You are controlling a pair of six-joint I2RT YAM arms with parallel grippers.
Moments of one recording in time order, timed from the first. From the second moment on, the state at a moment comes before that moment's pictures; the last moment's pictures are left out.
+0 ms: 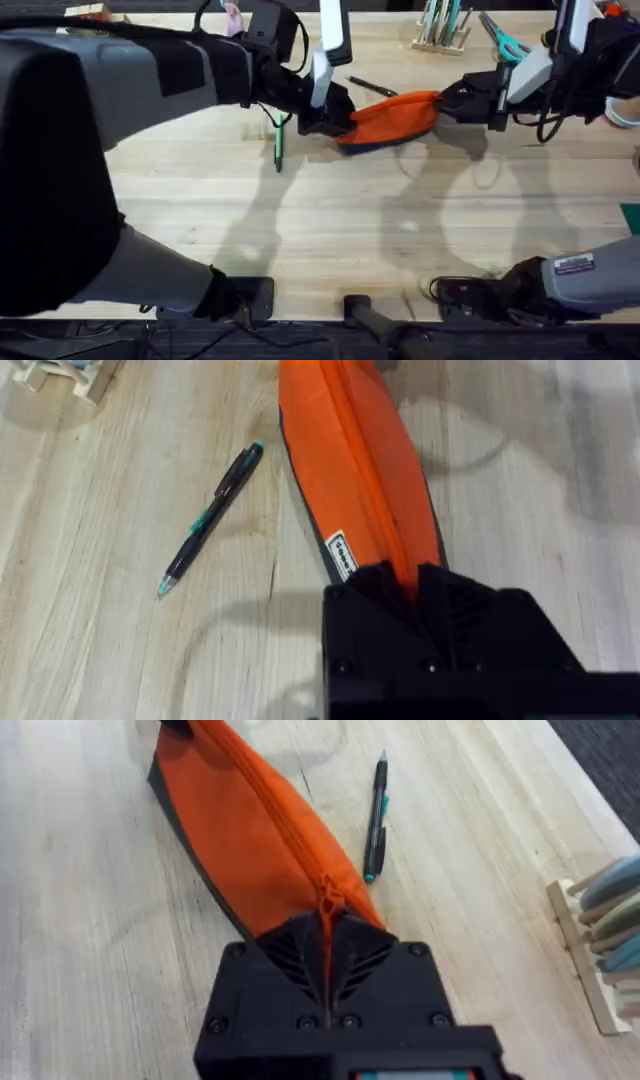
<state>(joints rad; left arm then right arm) -0.32 1.70 1.02 -0.37 0.79 1.02 -0.28 1.74 1.01 -0.56 -1.03 -1.46</state>
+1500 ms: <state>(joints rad) -0.32 1.70 1.02 -0.36 0.79 1.02 -0.27 1.63 1.01 -0.56 -1.07 -1.44</state>
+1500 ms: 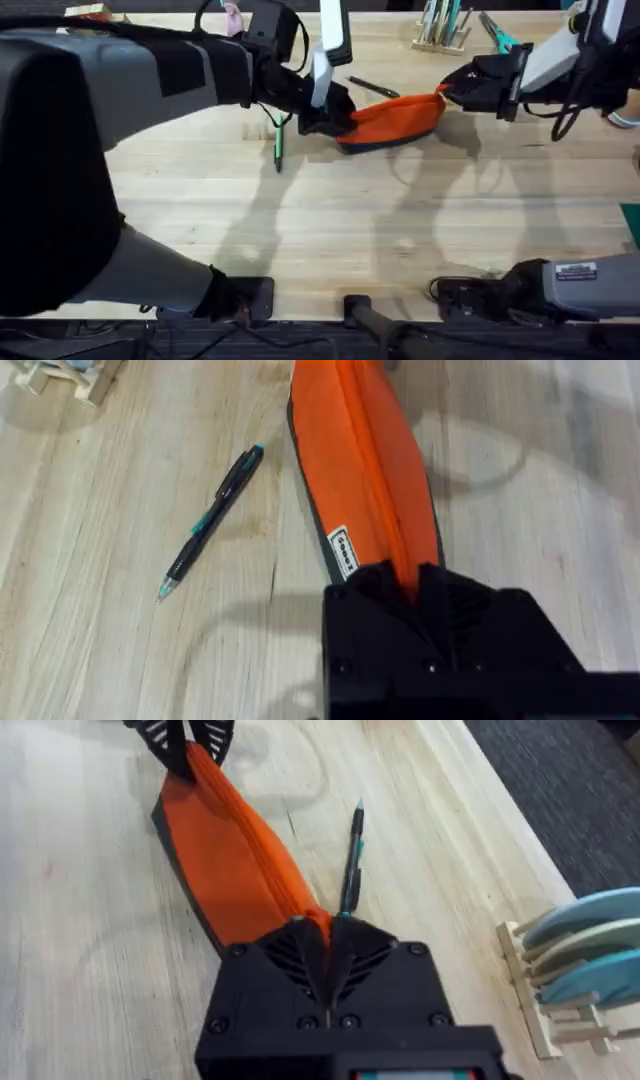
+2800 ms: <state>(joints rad) -0.32 1.70 1.02 -0.36 0.79 1.02 0.20 1.62 1.02 -0.37 -0.96 -1.31</state>
